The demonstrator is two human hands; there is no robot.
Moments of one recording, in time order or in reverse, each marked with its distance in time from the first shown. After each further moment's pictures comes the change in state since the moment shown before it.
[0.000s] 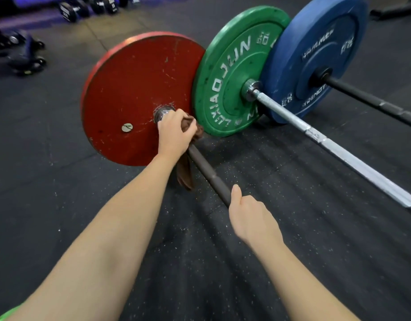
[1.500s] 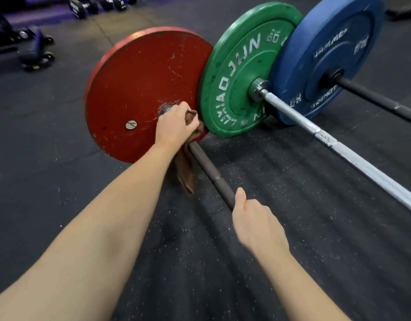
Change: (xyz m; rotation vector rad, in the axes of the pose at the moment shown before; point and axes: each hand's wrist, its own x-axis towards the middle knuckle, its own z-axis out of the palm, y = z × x) left_hand 0.023 -0.006 -0.010 0.214 -0.078 0.084; right_hand 0.003 0.000 0.000 0.030 0.006 0.030
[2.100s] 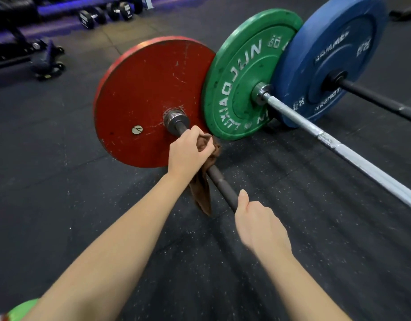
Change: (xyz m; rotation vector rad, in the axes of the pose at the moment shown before) left_hand -0.065 0.036 -0.005 -0.155 0.055 -0.035; right_hand 0.001 0.001 0.004 -0.036 0.009 -0.001
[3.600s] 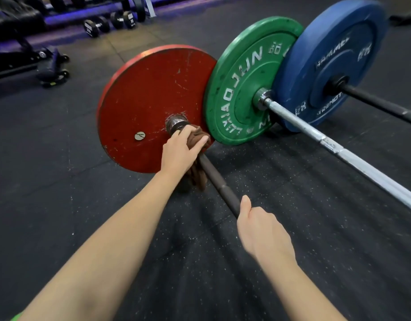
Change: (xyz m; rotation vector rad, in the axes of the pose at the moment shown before) left_hand 0.024 -0.032 -0.005 0.016 -0.047 -0.073; right_hand -0.004 -0.006 -0.009 0.030 -0.009 0.005
